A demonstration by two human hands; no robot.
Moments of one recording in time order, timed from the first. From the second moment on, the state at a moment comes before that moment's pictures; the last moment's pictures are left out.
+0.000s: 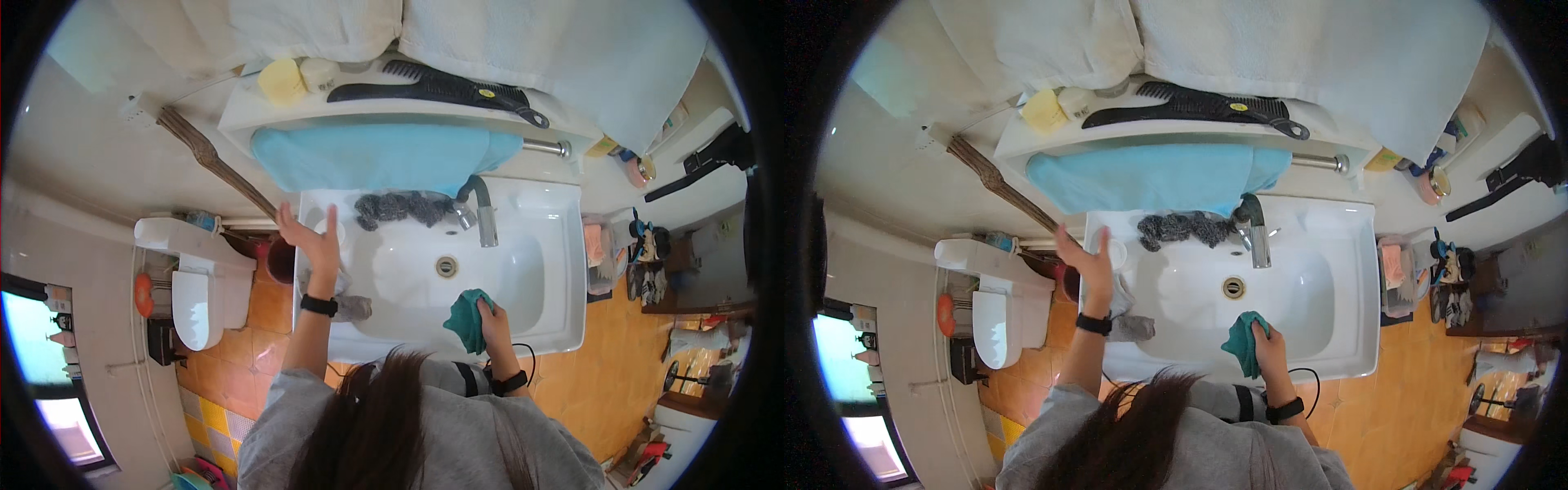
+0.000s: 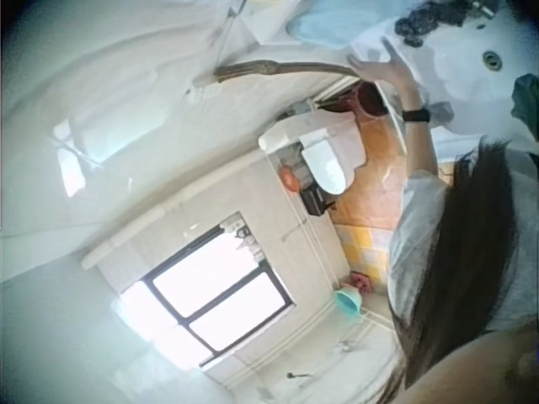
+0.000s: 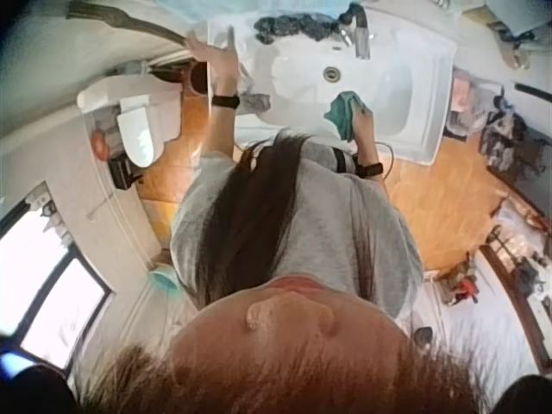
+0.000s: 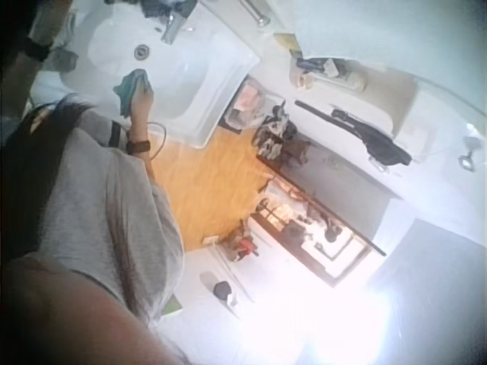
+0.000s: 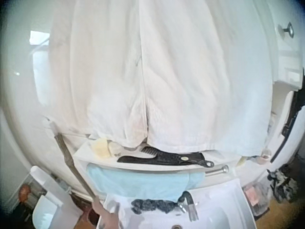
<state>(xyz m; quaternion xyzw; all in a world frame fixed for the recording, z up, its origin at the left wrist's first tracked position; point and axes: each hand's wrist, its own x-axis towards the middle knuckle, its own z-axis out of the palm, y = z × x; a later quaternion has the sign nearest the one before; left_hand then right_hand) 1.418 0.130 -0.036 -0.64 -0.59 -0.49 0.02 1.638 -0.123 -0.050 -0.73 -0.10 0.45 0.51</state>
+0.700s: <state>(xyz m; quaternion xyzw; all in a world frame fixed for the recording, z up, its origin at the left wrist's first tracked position) 1.430 0.096 0.113 -0.38 -0.18 -0.63 -0.66 1.640 -0.137 -0.049 -0.66 -0.15 0.53 0.51</state>
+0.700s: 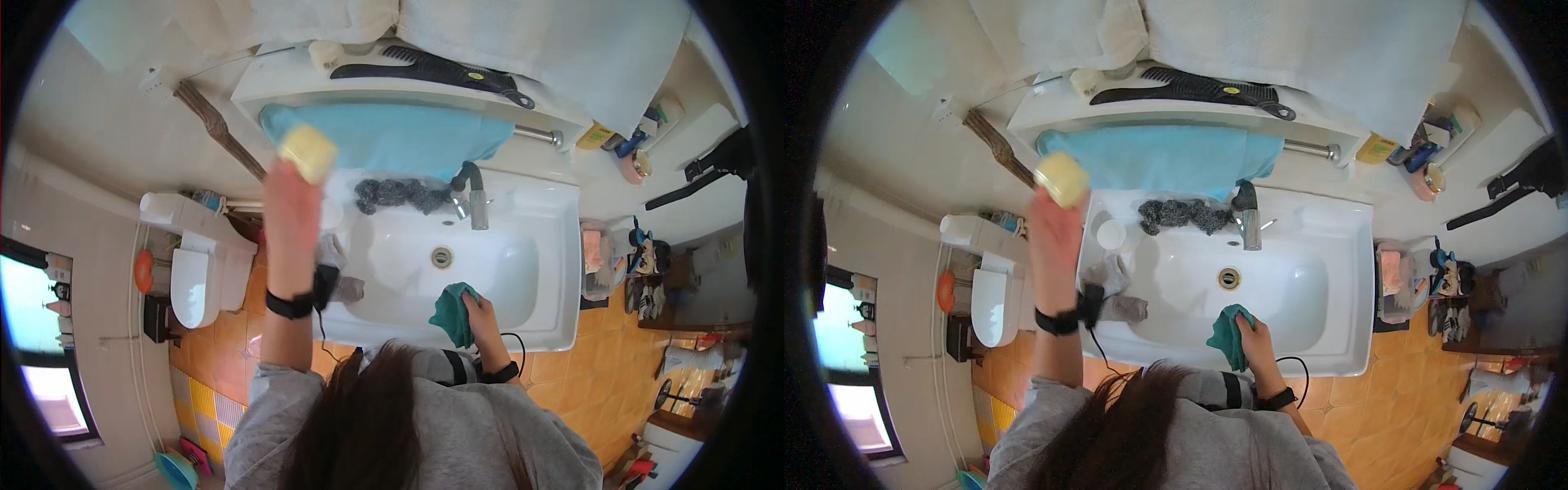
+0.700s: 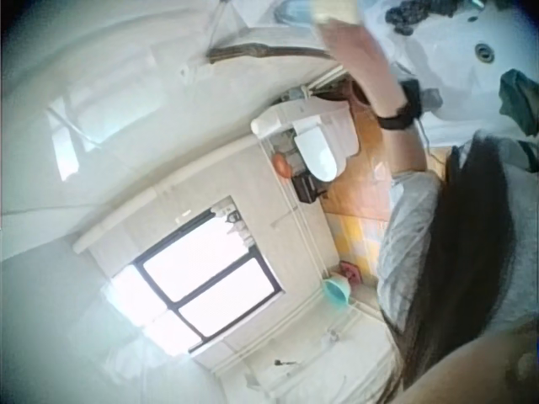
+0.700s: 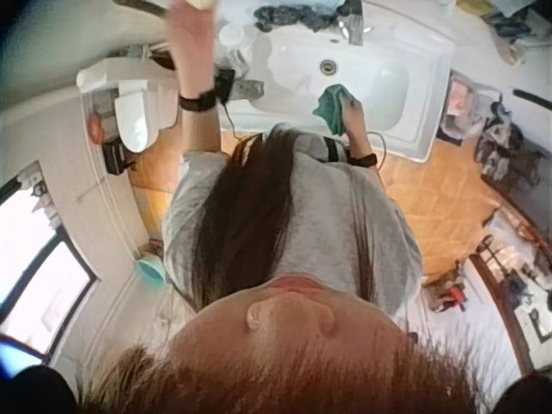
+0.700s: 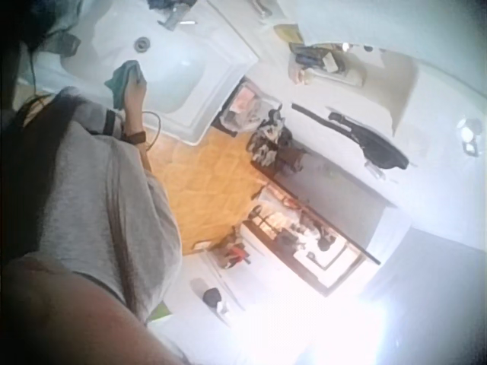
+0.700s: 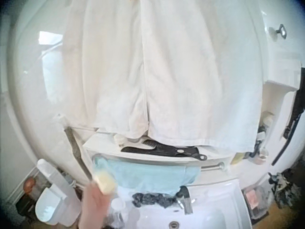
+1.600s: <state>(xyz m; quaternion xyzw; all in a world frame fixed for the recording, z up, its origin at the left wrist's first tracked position) 1.465 -0.060 0.000 -0.27 -0.29 -0.41 -0.82 1.603 -0.132 0.002 -0.55 -0.56 0.34 0.52</state>
